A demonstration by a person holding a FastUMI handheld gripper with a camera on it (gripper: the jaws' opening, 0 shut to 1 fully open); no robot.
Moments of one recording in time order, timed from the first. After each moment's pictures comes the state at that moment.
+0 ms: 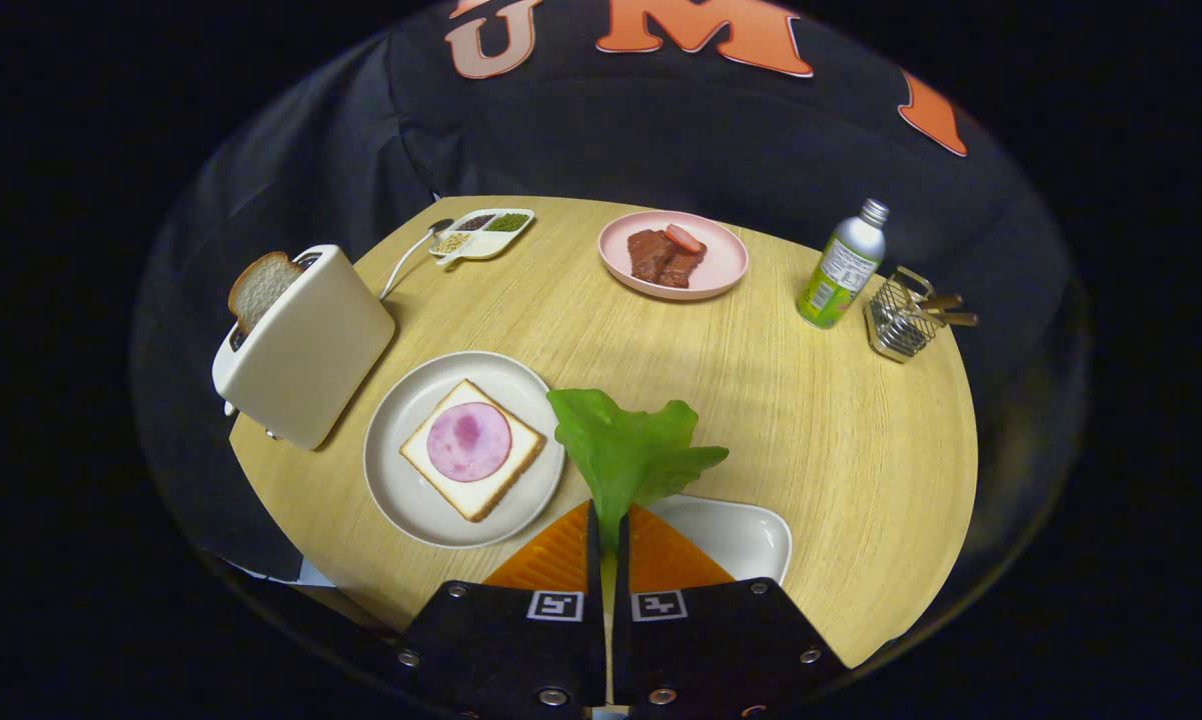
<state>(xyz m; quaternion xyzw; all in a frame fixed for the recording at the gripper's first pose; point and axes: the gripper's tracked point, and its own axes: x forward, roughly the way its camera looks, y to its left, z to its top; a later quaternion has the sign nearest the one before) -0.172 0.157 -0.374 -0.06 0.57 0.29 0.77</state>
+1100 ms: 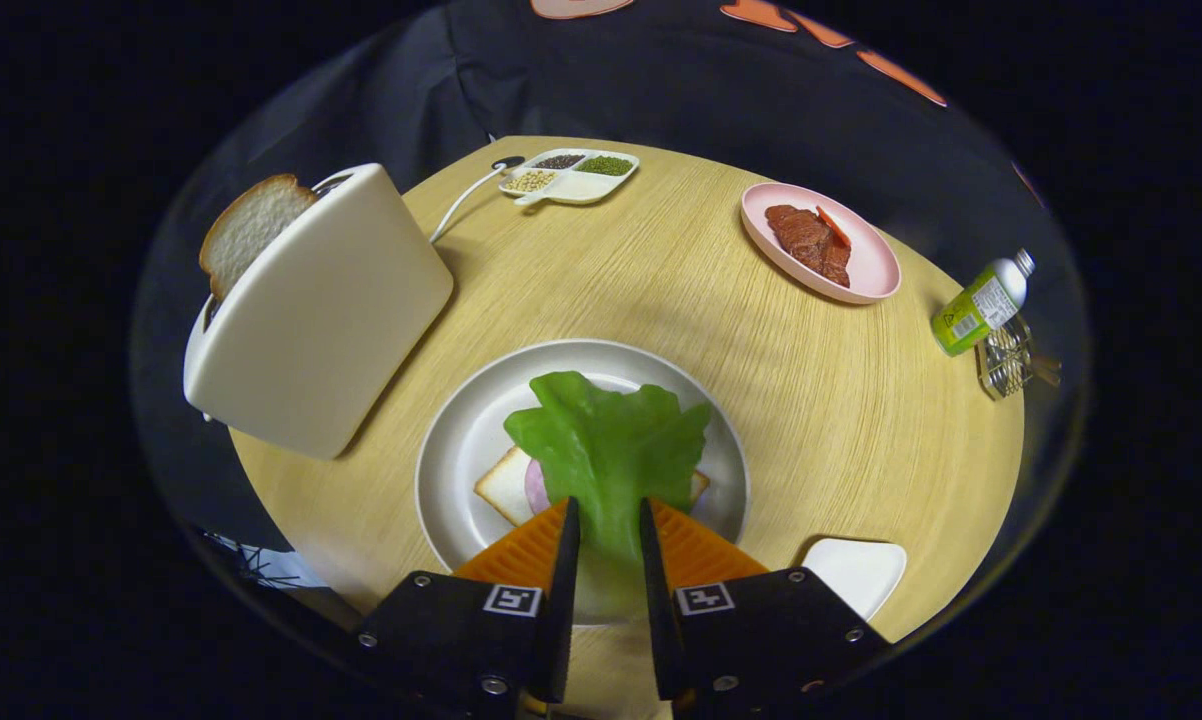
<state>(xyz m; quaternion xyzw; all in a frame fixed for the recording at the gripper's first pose) -0.201 0.267 -0.418 -0.08 0.61 0.32 0.72</state>
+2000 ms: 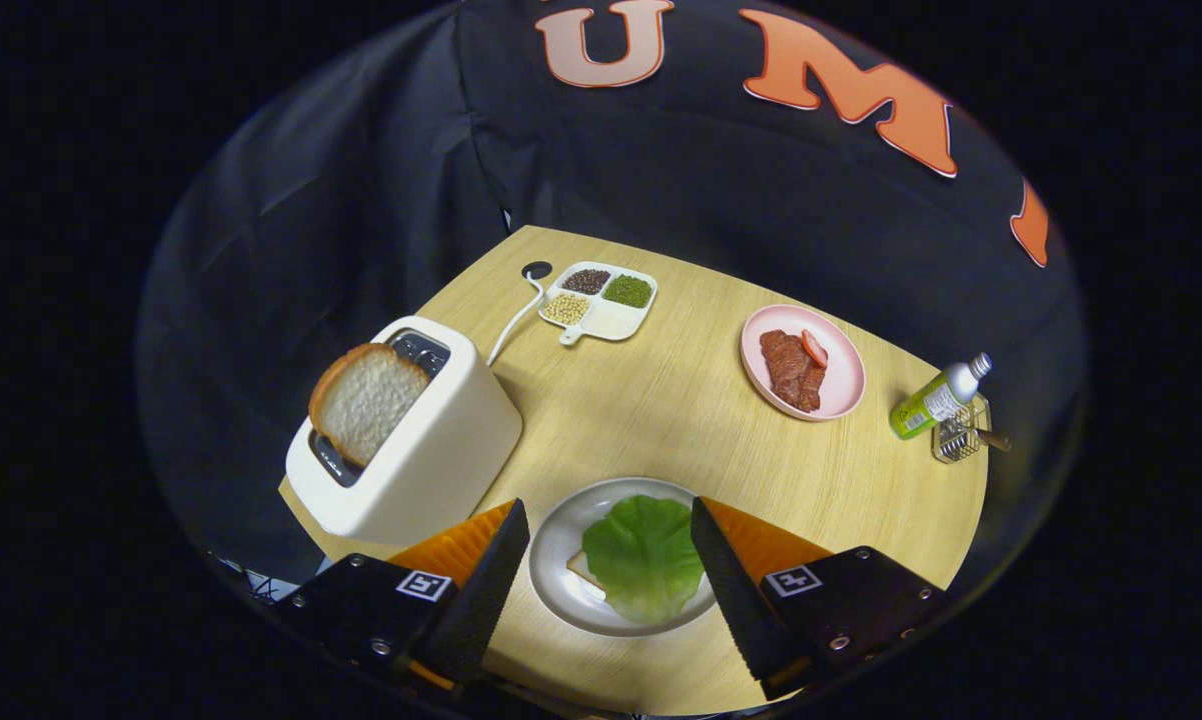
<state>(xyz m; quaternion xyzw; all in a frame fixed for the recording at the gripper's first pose) -0.139 0.348 -0.283 -0.06 0.55 0.32 0.77</state>
